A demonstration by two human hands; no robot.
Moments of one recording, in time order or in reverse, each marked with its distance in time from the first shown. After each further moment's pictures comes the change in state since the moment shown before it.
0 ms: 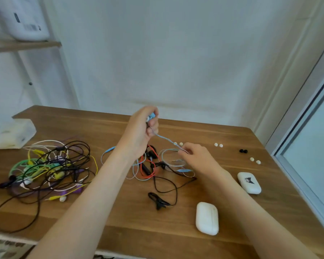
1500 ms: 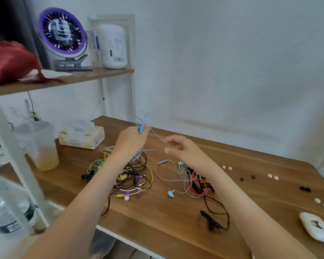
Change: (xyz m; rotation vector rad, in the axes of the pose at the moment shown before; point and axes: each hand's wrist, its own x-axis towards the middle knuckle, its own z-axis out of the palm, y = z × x) left_hand -0.041 0.084 -0.133 1.260 0.510 0.086; right_hand 0.023 -0.163 0.056 0.333 -0.245 -0.370
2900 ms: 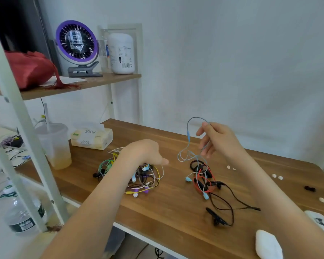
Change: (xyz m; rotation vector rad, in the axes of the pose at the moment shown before) left_hand -0.032 0.037 -0.026 0.742 -0.629 0.060; right_hand -0.028 -0.029 -0.048 0.136 0.267 0.072
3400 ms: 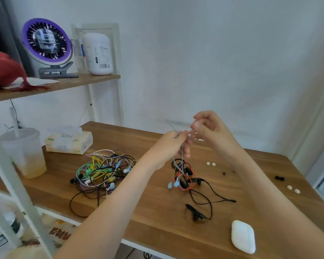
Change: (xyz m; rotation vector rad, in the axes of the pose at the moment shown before) left_hand 0.017 0.089 0.017 -1.216 0.151 0.463; right_hand -0.017 0.007 -0.039 0.216 -0.045 -0.218
